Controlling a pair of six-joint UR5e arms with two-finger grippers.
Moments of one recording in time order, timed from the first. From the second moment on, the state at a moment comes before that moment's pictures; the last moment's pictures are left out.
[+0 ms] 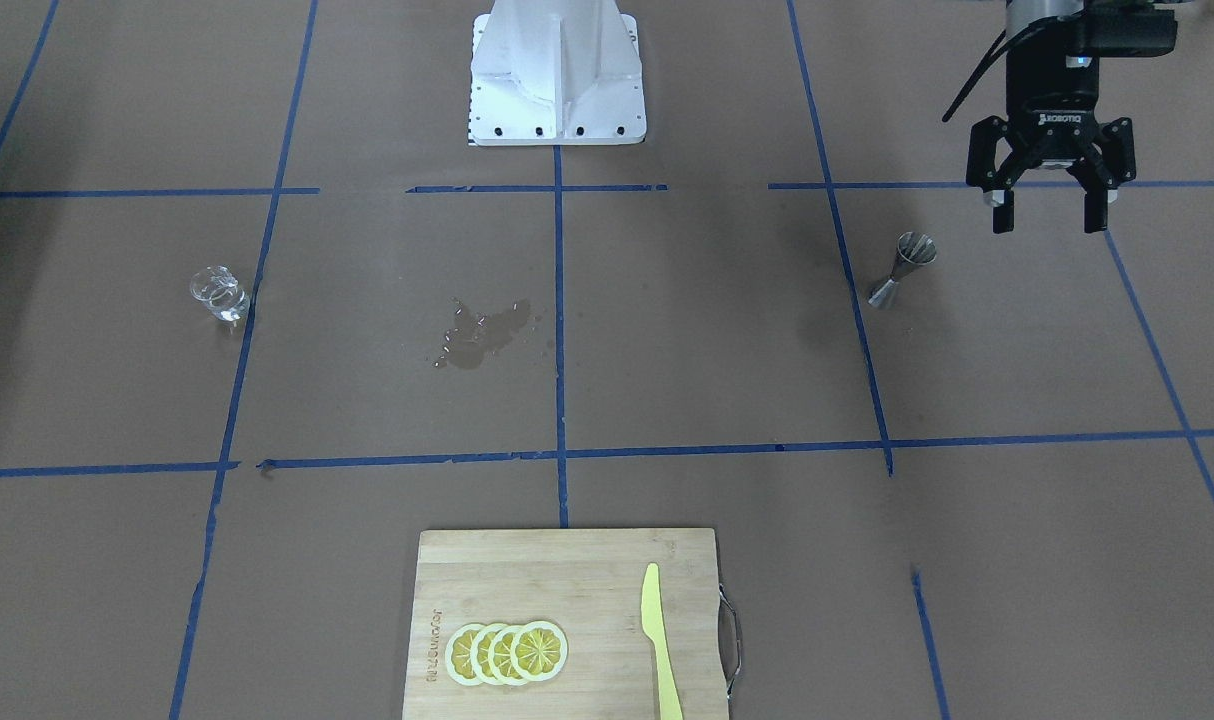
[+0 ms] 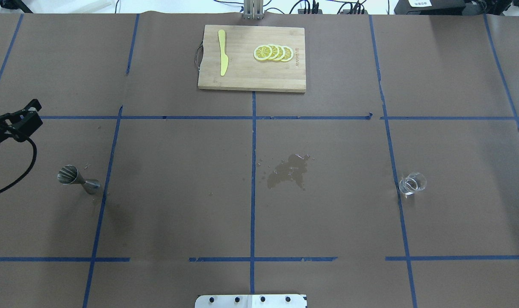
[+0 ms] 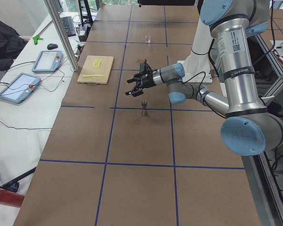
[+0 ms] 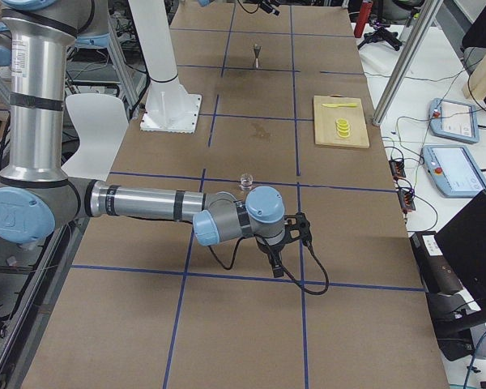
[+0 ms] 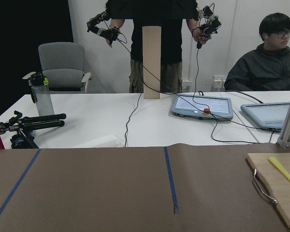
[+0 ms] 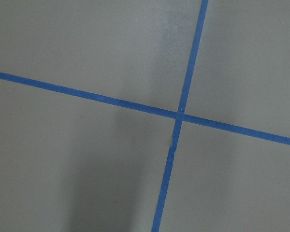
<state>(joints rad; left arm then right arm) -0.47 -1.27 -2.14 -2.45 -0.82 -1.12 1.50 -1.69 1.64 -1.22 2.35 0.04</state>
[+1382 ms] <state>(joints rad) -0.12 -1.40 -1.73 -2.79 -0.37 -1.15 1.50 -1.69 1.64 -1.22 2.37 0.04</state>
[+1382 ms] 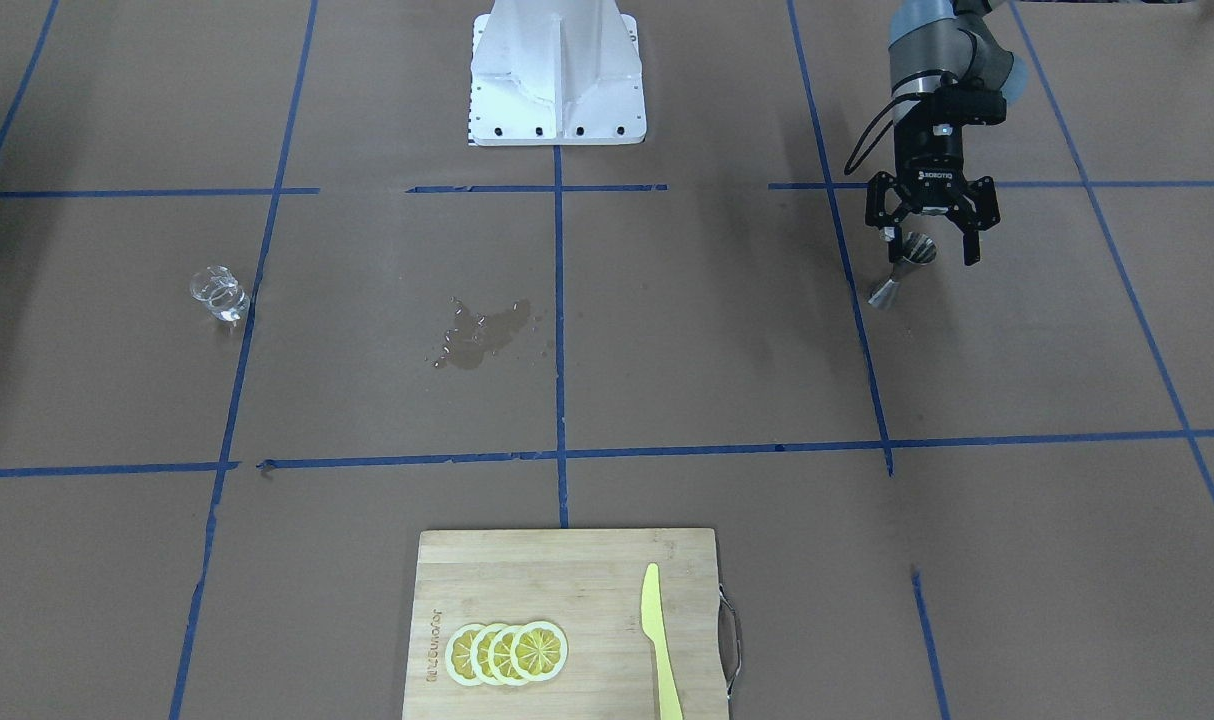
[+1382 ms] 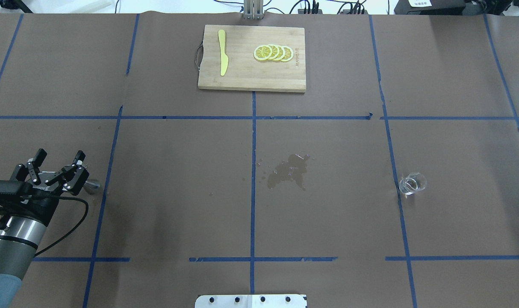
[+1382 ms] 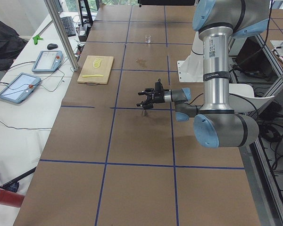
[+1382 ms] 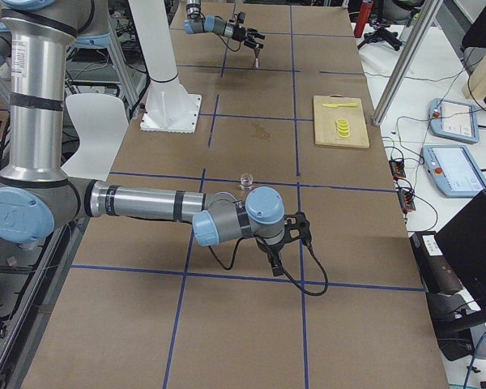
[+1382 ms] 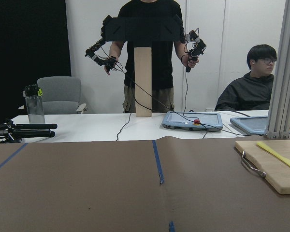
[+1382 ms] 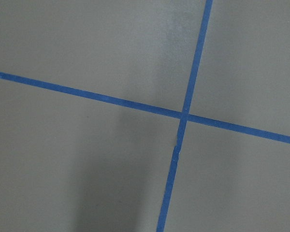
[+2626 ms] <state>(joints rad) -0.07 -1.45 -1.58 -2.84 -0.35 -1.15 1.51 -1.69 1.64 -1.22 2.37 0.04</state>
